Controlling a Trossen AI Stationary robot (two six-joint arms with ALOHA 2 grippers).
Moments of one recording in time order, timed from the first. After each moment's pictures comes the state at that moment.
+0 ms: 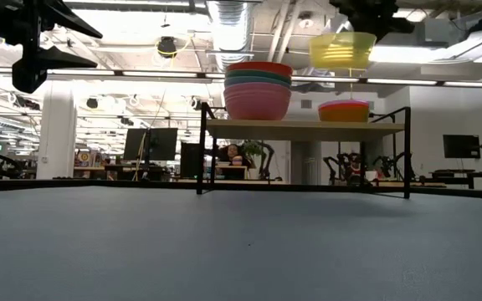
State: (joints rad) left arm -0.58 0.29 0.37 -0.30 -1.00 -1.02; right arm -0.32 1.35 1.59 -1.34 0.33 0.69
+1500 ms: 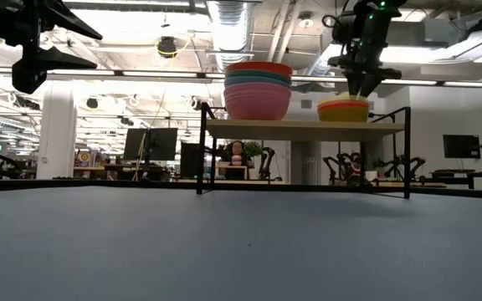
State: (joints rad) left arm -0.58 0.29 0.37 -0.31 -1.00 -1.01; right arm -0.94 1.56 1.65 -1.22 0.05 0.31
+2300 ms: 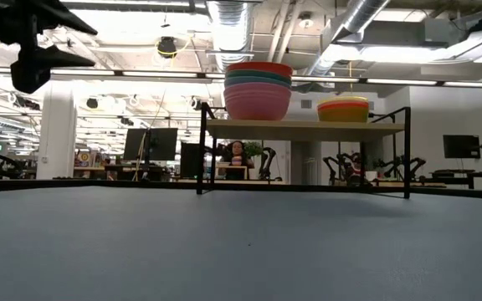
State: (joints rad) left arm -0.58 0.29 0.37 -0.32 -0.86 -0.98; right arm -0.59 0.94 1.65 -1.23 -0.15 0.42
